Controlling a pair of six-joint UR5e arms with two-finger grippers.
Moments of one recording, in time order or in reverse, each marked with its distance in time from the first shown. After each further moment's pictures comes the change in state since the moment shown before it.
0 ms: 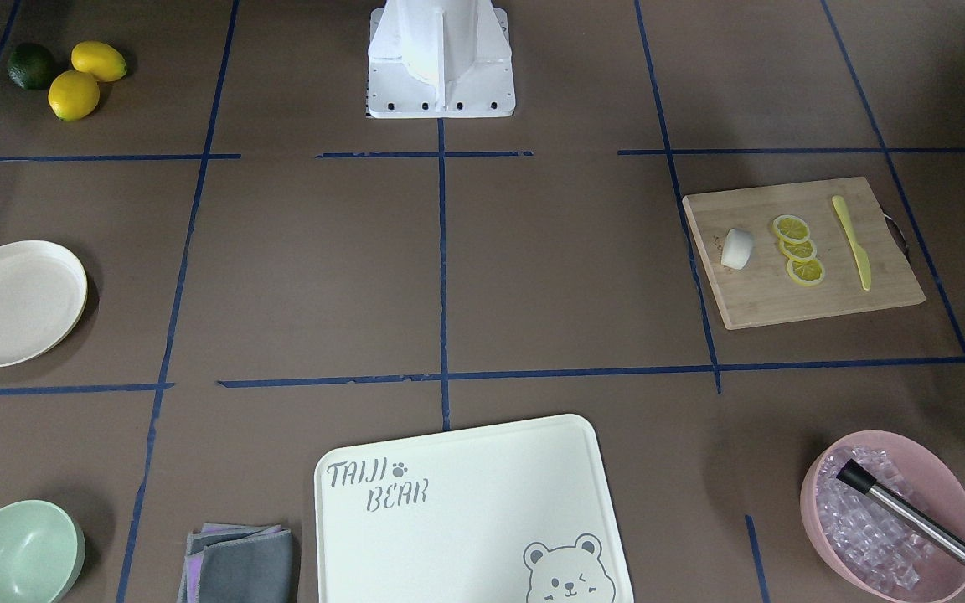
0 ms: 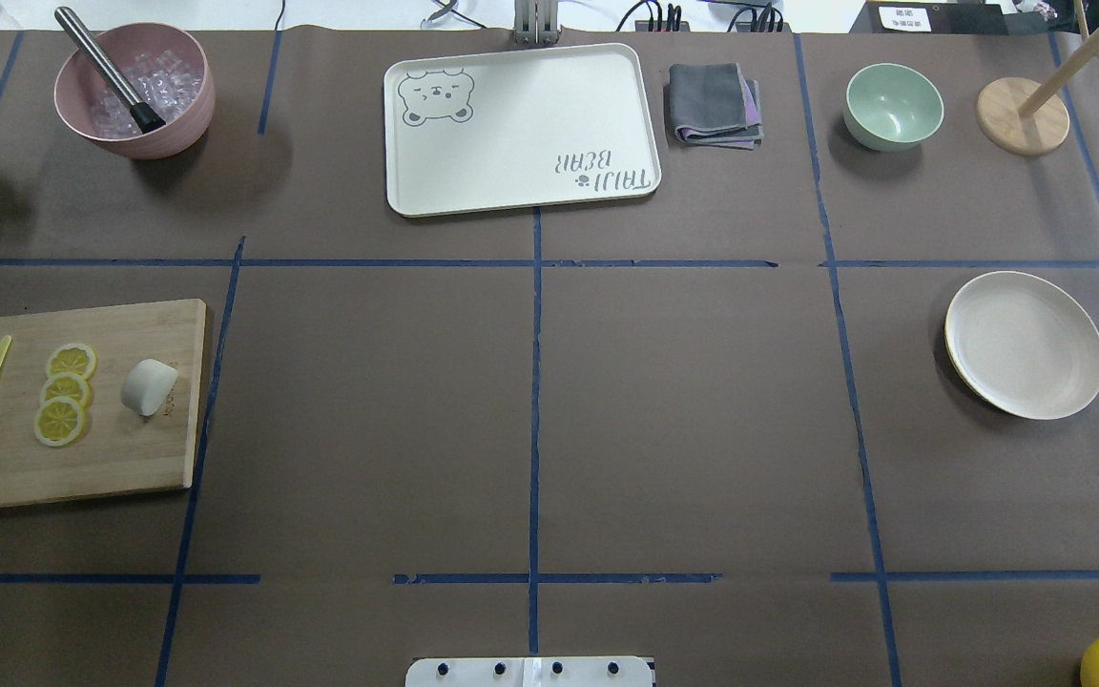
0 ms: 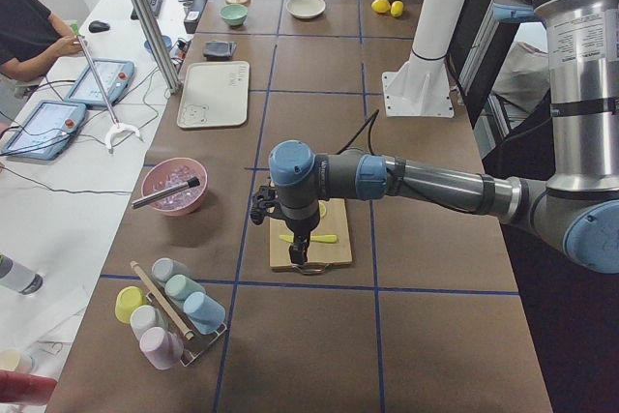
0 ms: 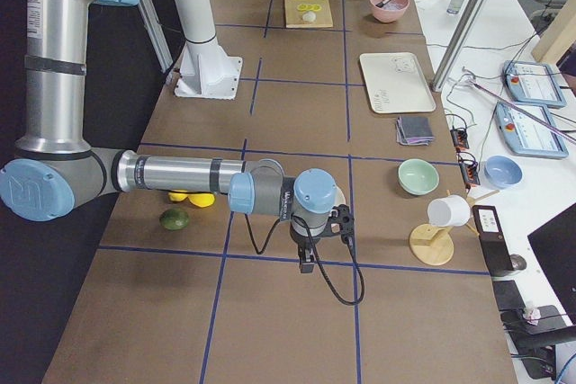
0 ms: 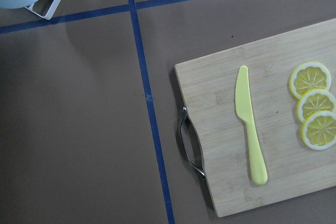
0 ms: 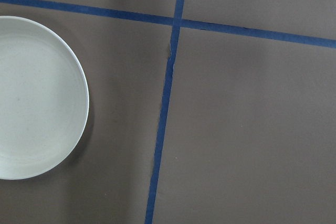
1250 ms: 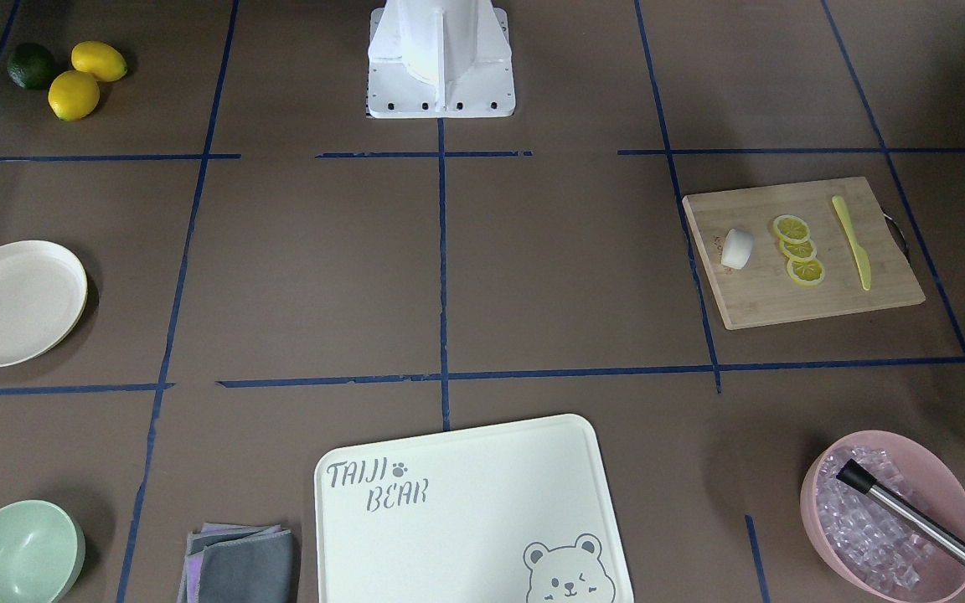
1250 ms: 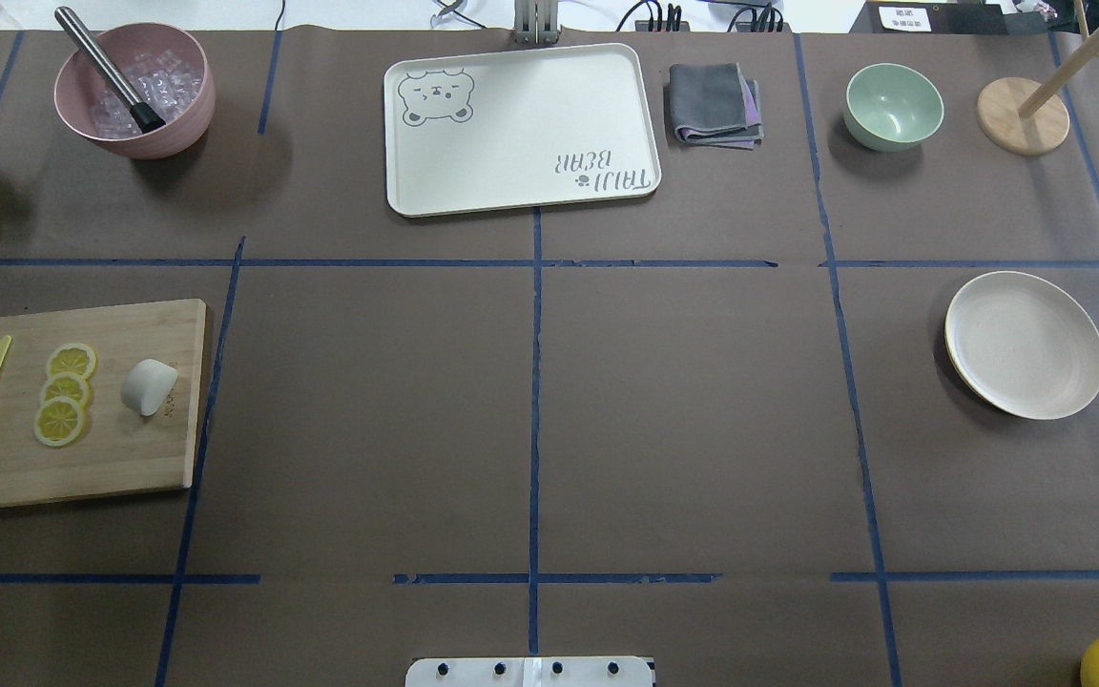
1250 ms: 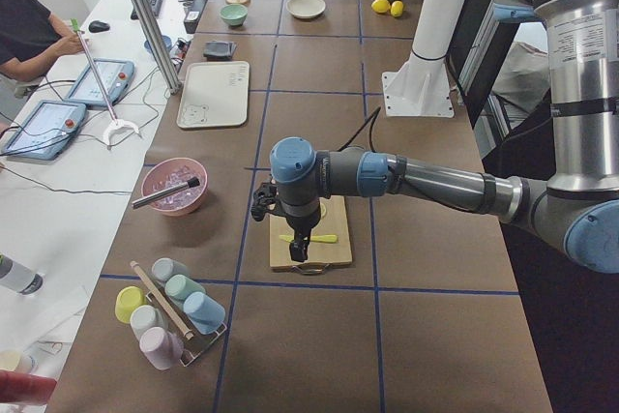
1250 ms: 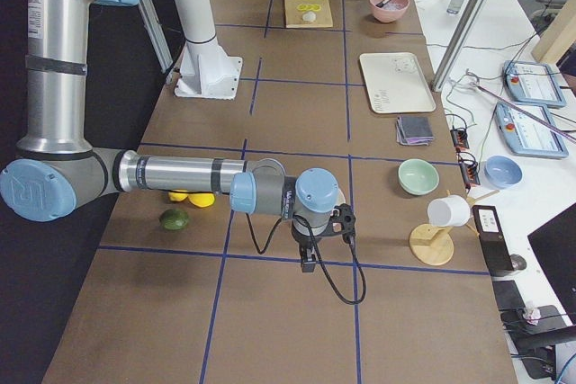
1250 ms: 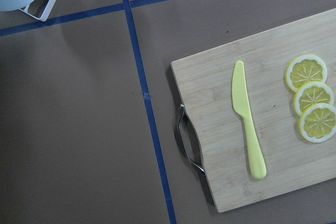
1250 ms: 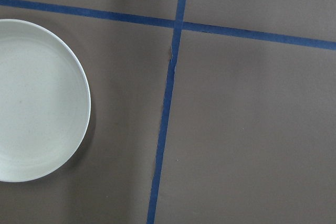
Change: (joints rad) left arm 0.000 0.001 -0.012 0.007 -0.003 0.005; right arm -0.002 0.005 -0.003 0.000 0.004 0.003
